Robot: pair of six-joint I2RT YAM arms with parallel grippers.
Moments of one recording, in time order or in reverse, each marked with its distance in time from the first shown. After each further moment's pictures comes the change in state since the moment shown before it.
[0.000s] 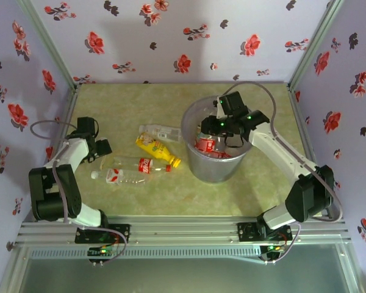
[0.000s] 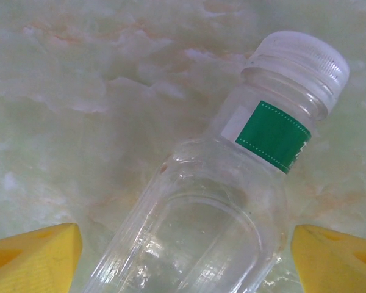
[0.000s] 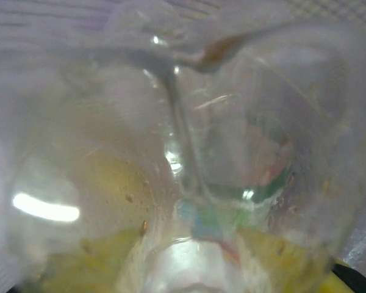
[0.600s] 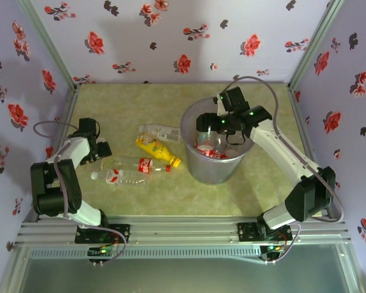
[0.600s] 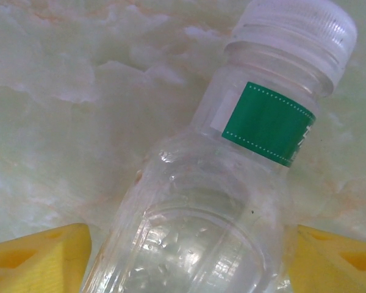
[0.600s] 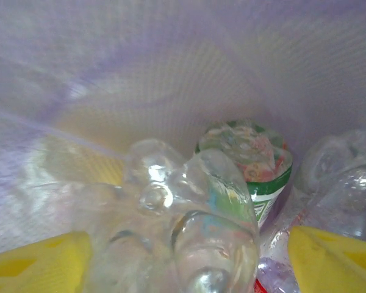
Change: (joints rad) left arm 0.000 0.048 0.000 0.000 0.001 0.011; right arm 0.001 -0.015 0.111 -0.111 0.032 -0.057
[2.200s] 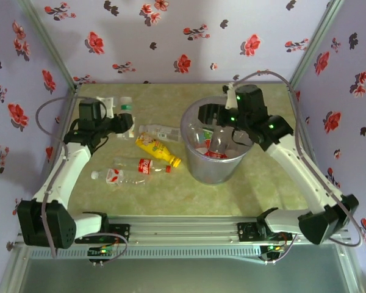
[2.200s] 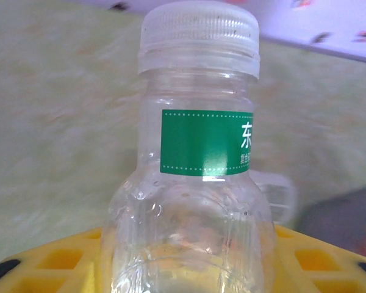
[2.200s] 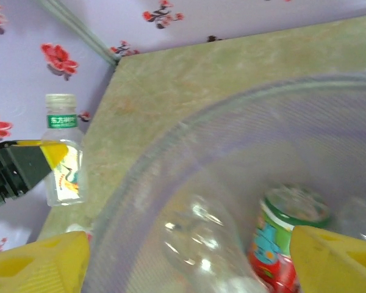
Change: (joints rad) left arm -0.252 -0.311 0.145 0.193 0.484 0.058; right arm 0.048 -0.179 -0.004 0.182 -0.018 0.048
